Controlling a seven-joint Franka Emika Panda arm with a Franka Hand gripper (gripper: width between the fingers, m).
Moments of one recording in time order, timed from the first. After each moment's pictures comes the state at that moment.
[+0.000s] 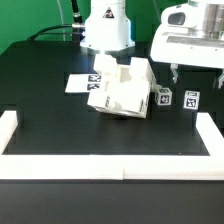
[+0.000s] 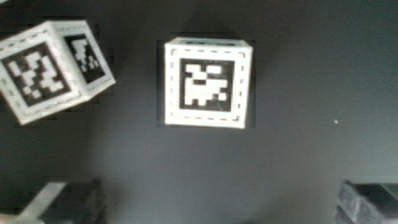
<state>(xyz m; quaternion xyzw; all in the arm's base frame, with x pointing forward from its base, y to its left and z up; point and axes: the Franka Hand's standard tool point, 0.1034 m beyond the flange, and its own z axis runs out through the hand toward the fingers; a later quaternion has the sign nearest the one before) 0.490 0.153 0.062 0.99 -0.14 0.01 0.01</state>
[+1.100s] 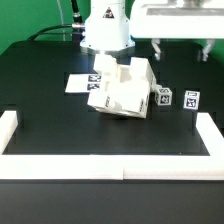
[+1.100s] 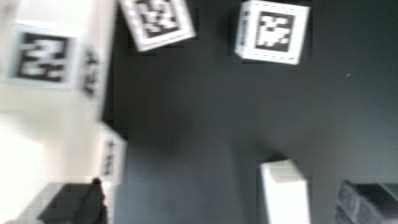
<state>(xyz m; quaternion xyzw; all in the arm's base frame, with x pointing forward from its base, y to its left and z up) 0.492 0.092 0.125 0.99 -0.10 0.00 -0.02</state>
